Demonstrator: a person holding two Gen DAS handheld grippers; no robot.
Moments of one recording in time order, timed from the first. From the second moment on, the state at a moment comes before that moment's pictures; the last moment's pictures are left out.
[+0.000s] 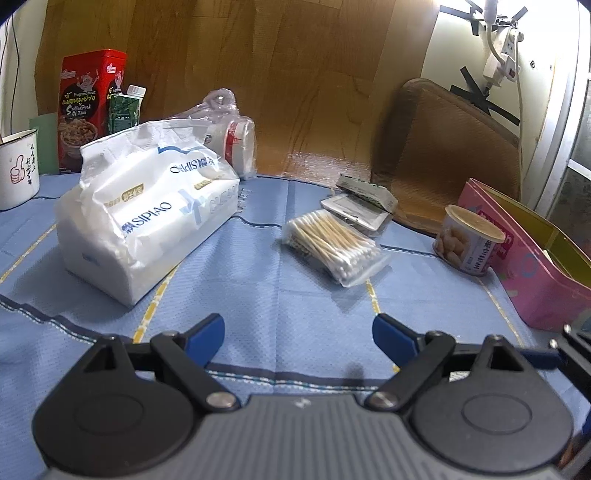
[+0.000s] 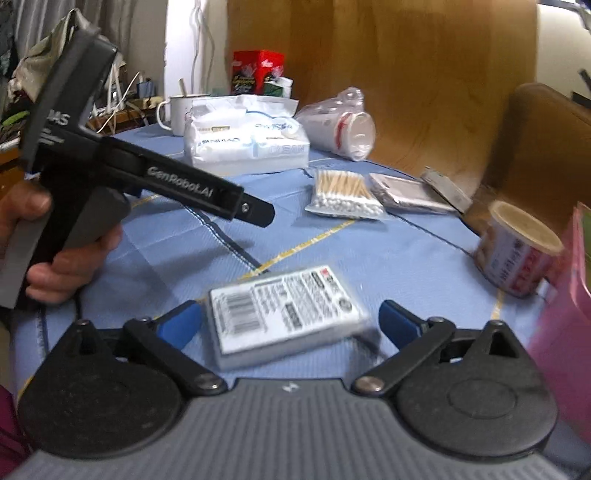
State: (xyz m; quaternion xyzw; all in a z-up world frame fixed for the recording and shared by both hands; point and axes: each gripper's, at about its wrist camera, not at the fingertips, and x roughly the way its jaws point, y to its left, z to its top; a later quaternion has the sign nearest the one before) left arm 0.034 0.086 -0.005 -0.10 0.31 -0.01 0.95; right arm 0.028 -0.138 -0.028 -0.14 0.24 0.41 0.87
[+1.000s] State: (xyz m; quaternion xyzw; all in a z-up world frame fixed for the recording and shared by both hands) left arm 0.018 0.043 -0.003 -0.11 0.34 -0.21 0.91; right arm -0.001 -0.143 -0.036 -0.07 0.24 0.35 0.90
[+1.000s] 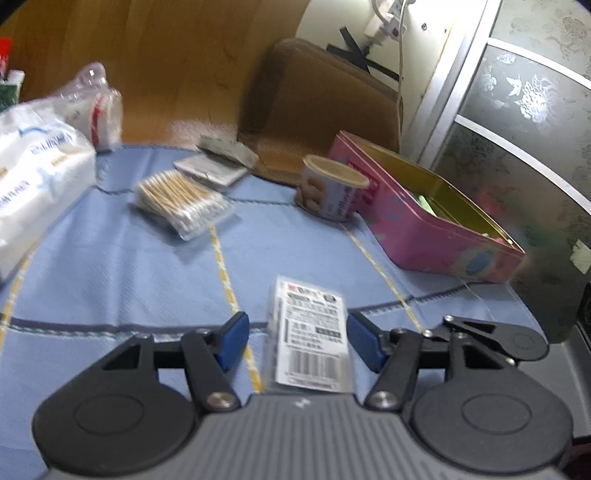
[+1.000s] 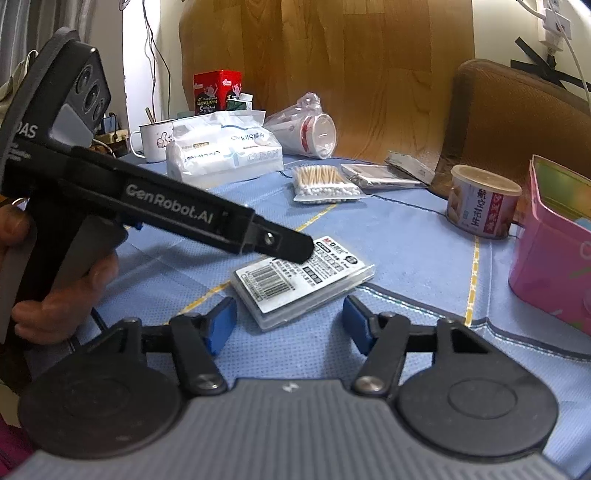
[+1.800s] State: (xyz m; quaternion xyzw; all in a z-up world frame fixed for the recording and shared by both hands) left arm 0.016 -0.004 0.045 -0.09 0.31 -0.22 0.92; right arm -0.016 -0.169 -0.019 -0.05 0.16 0.30 0.94
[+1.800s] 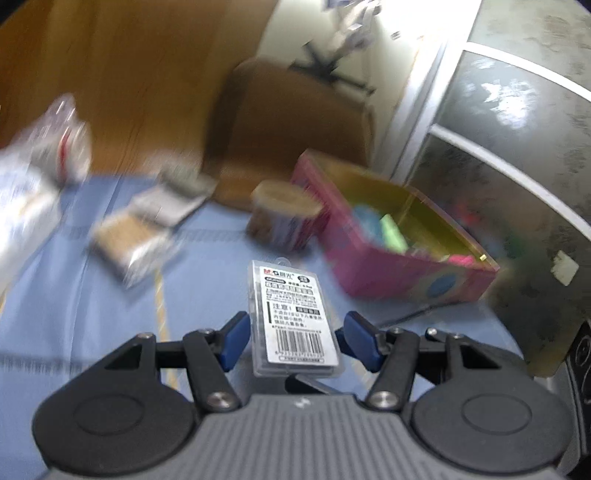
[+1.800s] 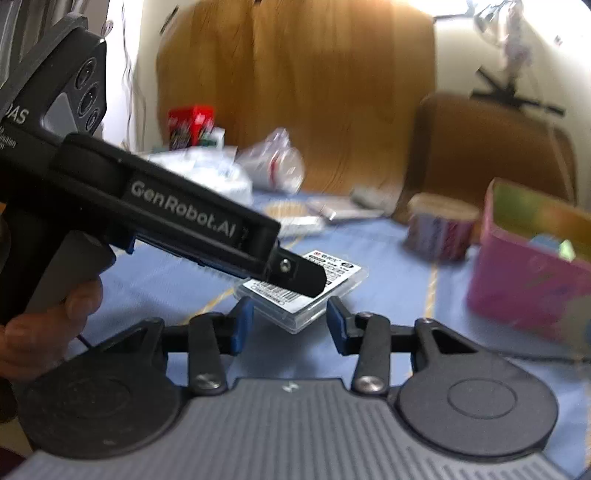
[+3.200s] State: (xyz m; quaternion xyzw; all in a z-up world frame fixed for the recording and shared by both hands) left arm 0.039 -0.099 0.057 0.04 0.31 -0.15 0.94; right arm 0.017 -0.300 0.005 0.15 0.12 0.06 0.98
